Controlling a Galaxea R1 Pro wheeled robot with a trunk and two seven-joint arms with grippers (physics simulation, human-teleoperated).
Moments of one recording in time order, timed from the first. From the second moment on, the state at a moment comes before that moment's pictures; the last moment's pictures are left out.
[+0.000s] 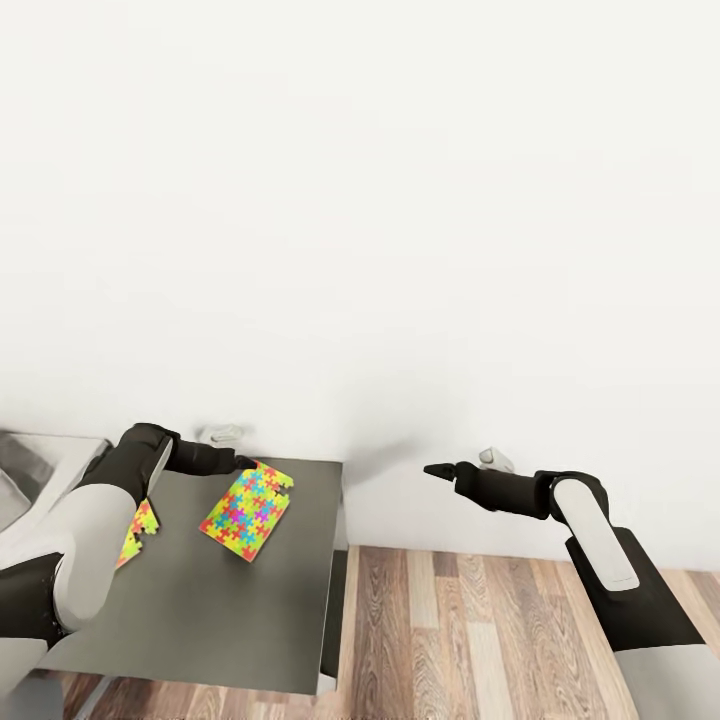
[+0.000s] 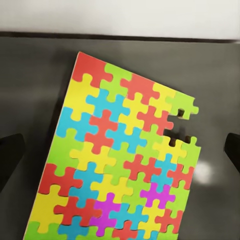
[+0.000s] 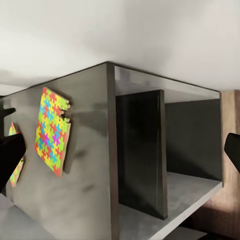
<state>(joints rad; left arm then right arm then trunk) -1.08 0.17 0.28 -0.45 -0.46 0.74 -0.79 -0.56 -0.18 0.06 -1.41 -1.12 1.05 -0.18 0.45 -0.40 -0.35</state>
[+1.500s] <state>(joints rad) -1.08 0.17 0.27 -0.45 -0.47 0.74 -0.79 -0.56 -0.18 0.06 -1.41 -1.12 1.05 -0.18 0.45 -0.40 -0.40</state>
